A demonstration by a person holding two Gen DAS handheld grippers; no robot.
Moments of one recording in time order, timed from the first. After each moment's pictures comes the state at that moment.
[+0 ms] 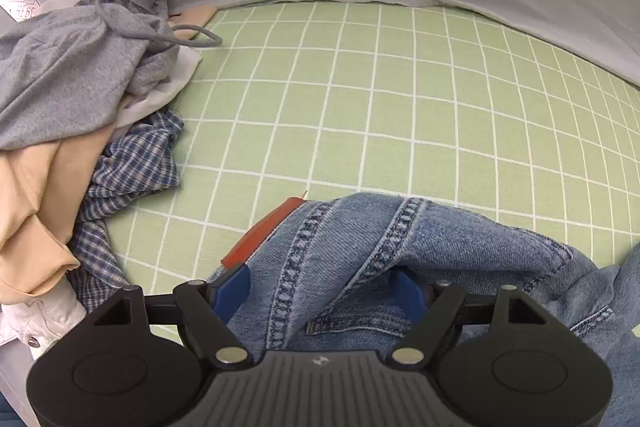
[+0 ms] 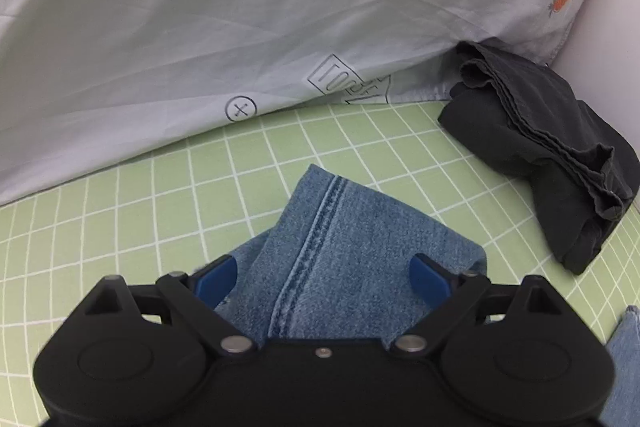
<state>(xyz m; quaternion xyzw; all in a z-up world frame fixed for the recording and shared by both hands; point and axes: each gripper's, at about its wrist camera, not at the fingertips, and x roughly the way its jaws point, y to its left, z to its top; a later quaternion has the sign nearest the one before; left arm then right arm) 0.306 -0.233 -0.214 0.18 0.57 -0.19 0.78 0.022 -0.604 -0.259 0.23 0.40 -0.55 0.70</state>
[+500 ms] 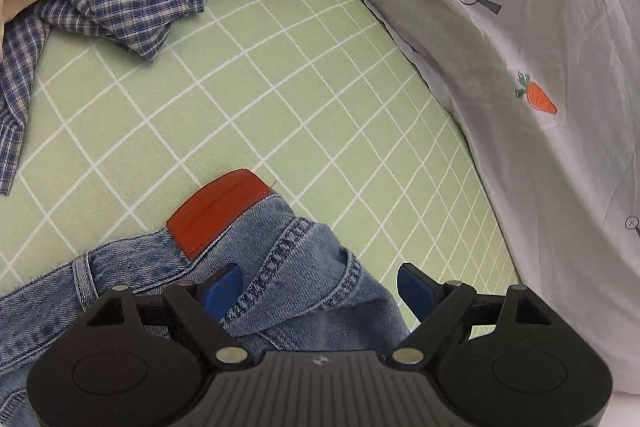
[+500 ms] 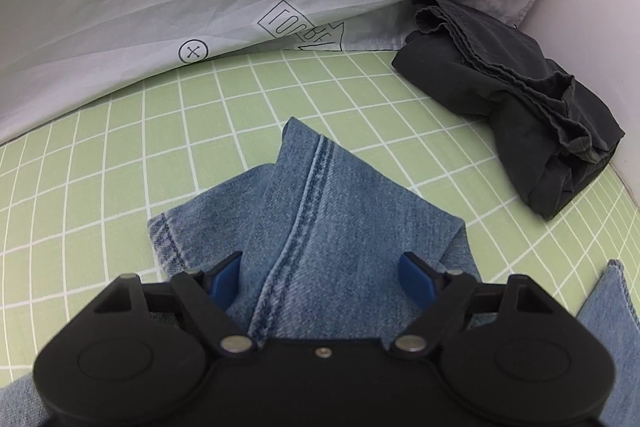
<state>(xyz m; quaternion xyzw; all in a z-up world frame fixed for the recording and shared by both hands) 0.336 -0.168 -0.223 -0.23 0.64 -0.16 0.72 -0.030 -0.577 -0.280 0.23 0.40 -0.55 0.69</state>
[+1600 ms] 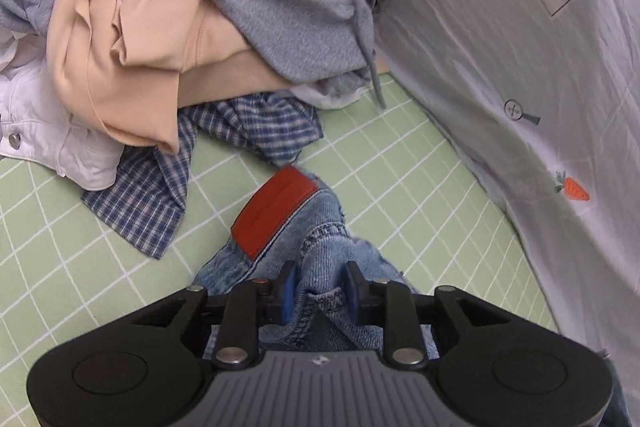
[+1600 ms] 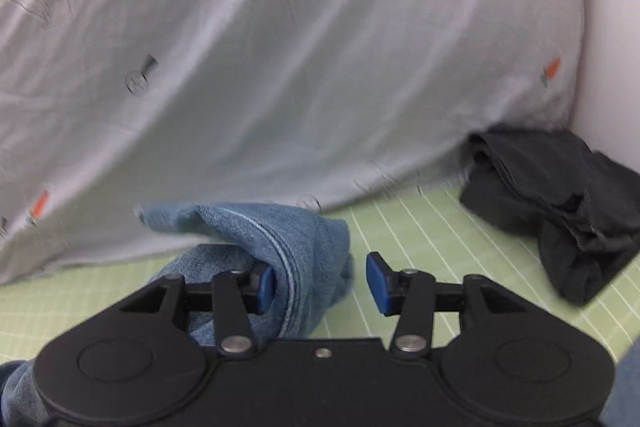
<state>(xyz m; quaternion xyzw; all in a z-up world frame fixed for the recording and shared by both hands) 0.315 -0.101 -0.186 -0.18 0.56 -0.06 0.81 -0.050 -0.536 -0.201 0.23 0.27 -0.48 0.80</state>
